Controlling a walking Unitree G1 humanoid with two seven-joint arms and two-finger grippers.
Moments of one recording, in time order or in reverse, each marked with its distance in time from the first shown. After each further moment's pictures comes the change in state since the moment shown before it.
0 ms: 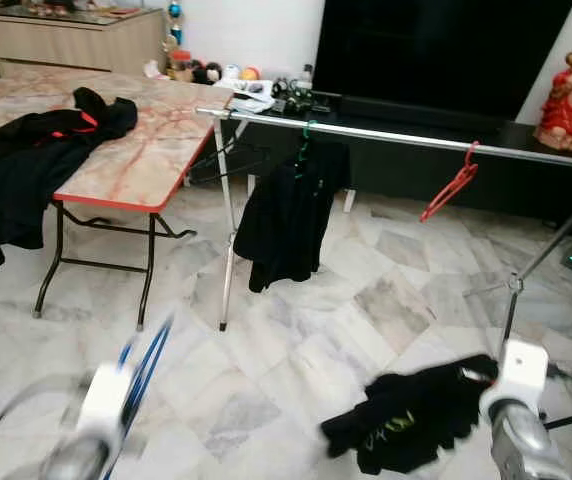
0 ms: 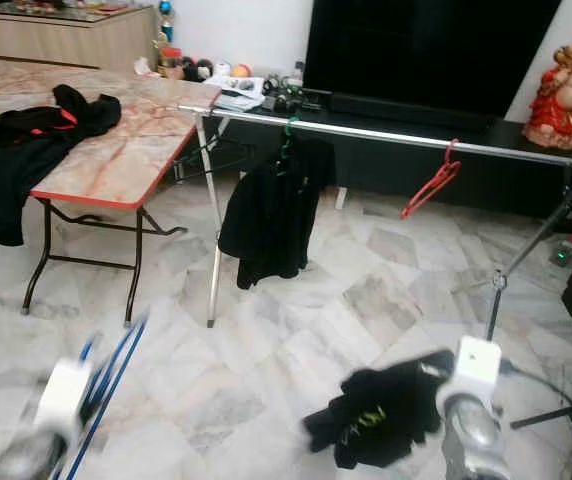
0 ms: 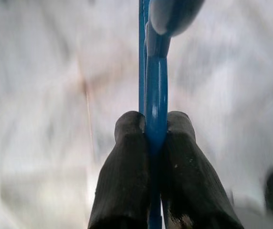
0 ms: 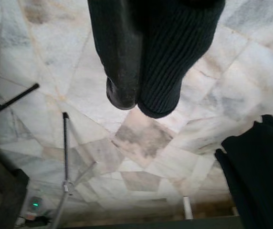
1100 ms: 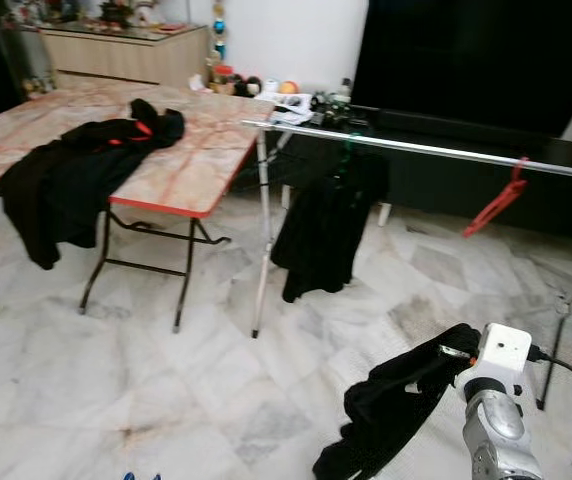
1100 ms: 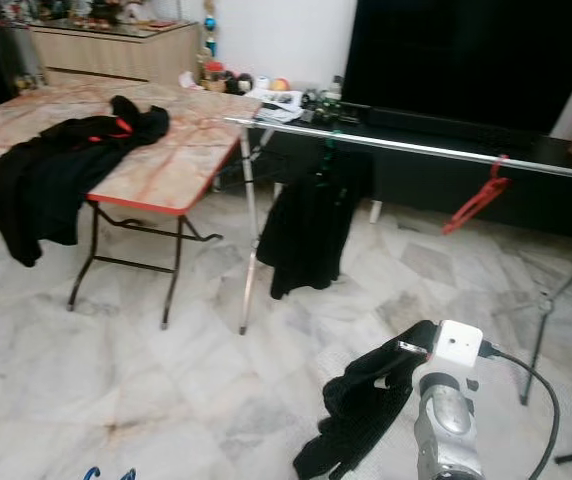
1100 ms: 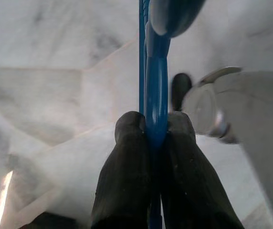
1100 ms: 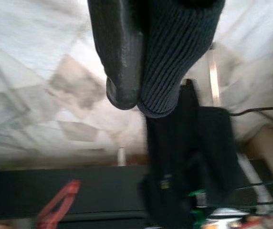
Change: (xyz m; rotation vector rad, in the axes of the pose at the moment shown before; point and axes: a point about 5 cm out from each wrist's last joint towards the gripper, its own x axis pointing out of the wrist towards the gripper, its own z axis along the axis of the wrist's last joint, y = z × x) left arm -0.017 -0.032 -0.089 -0.063 0.326 -0.037; right arm -0.006 0.056 0.024 0.026 -0.197 0.137
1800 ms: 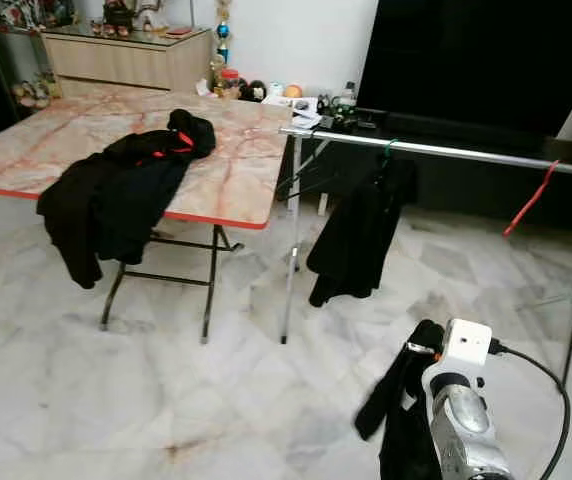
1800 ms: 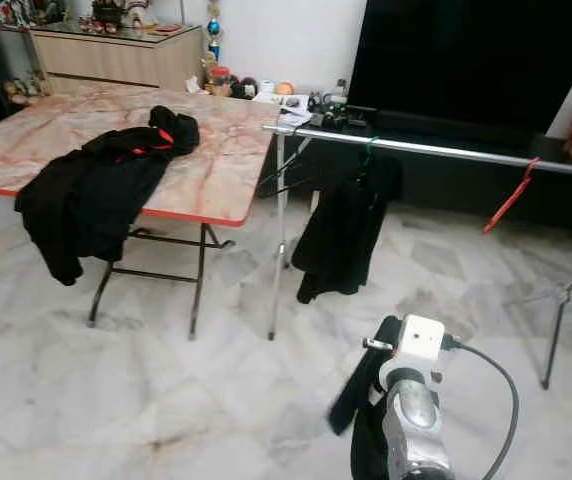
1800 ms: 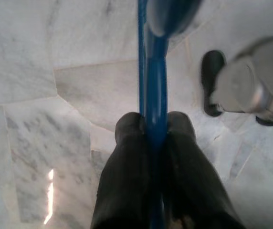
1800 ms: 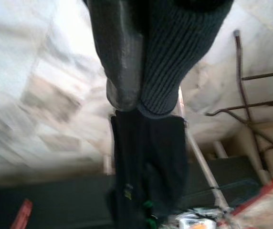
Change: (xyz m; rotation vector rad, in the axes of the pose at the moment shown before) left arm -0.005 0.012 -0.022 0.033 0.069 0.013; right arm -0.003 0.014 -0.004 0.005 0.004 0.018
